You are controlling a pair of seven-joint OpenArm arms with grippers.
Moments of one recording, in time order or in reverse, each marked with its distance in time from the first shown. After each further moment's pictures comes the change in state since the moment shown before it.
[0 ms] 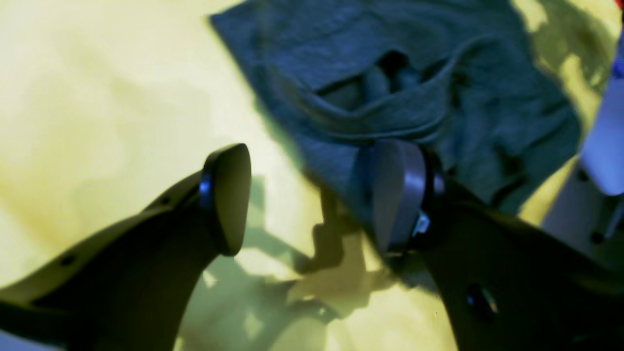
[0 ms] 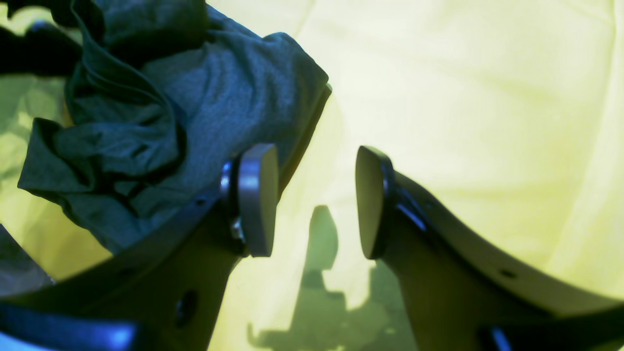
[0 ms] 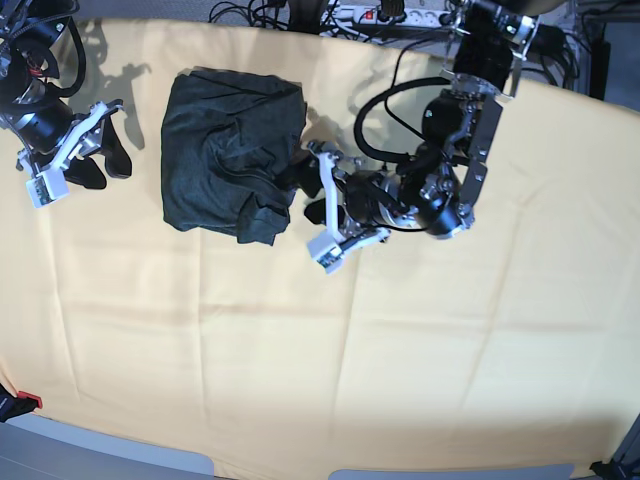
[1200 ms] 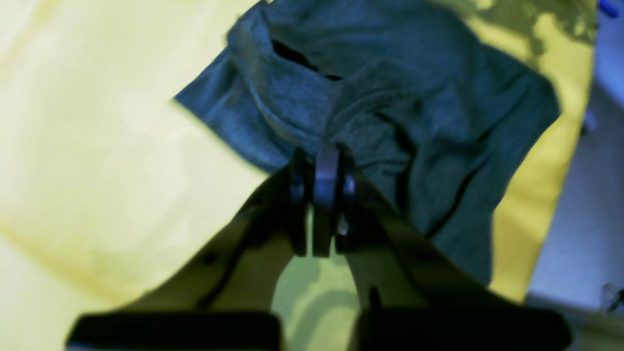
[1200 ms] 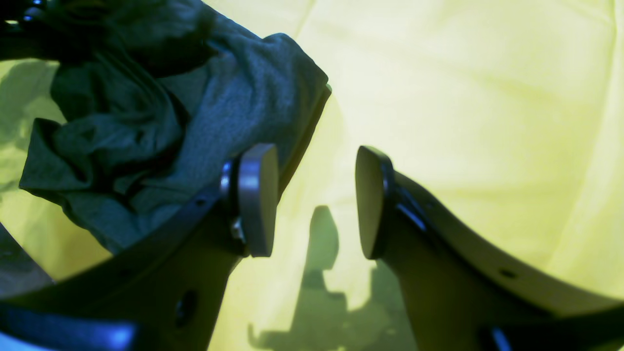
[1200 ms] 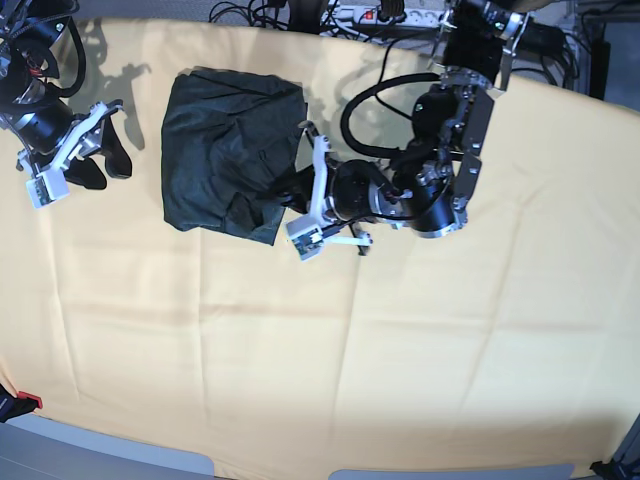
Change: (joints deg) left arm -0.1 -0.5 0.1 6.0 2.6 -13.0 1.5; right arm 0.0 0.0 0.0 0.0 0.2 0.0 0.0
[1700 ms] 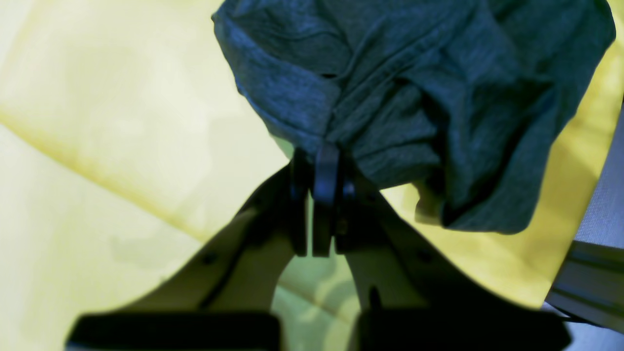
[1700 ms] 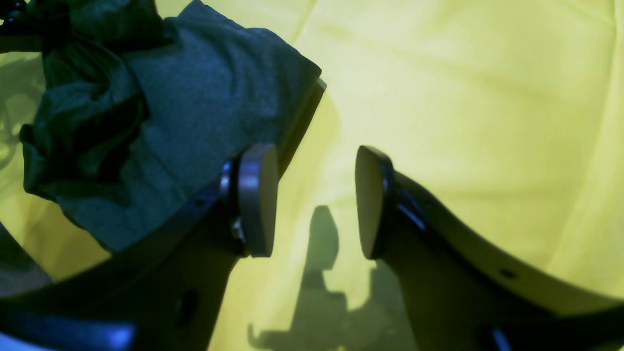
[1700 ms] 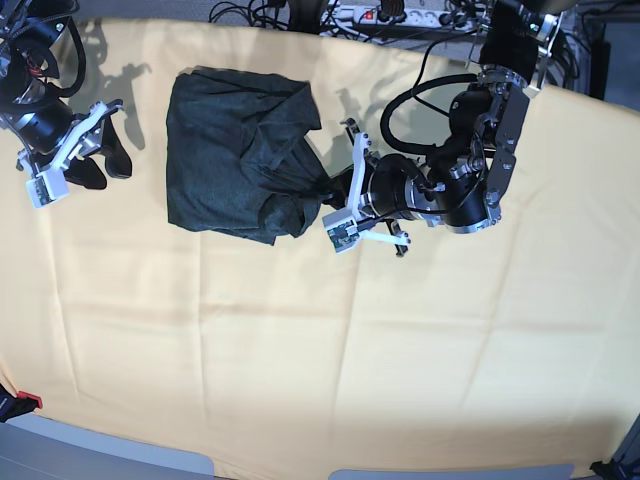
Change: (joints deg) left arm 0.5 -6.8 0.0 2.0 0.0 -0.5 -1.0; right arm 0.0 0.0 0.0 0.0 0.0 0.0 0.0
